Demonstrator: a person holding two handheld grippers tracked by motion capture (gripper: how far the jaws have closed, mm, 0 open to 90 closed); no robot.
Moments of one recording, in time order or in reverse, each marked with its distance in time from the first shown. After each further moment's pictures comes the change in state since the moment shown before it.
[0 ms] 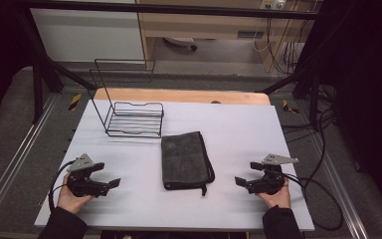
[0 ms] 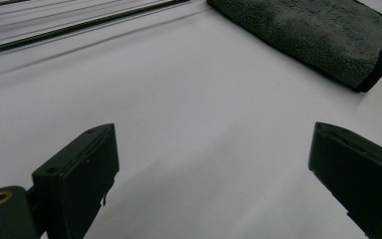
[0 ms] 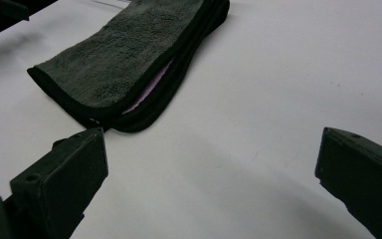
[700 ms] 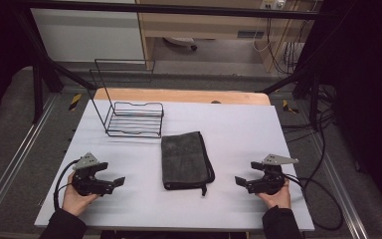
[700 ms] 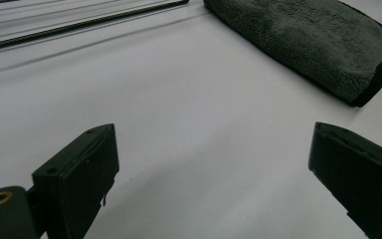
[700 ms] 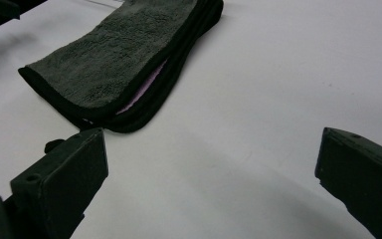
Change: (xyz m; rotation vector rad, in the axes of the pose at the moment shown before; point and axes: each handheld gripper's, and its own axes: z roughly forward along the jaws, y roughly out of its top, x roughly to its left) left arm -0.014 0.011 0.007 0.011 0.013 -0.041; right arm 0.001 0.000 -0.001 0.001 -0.029 -0.007
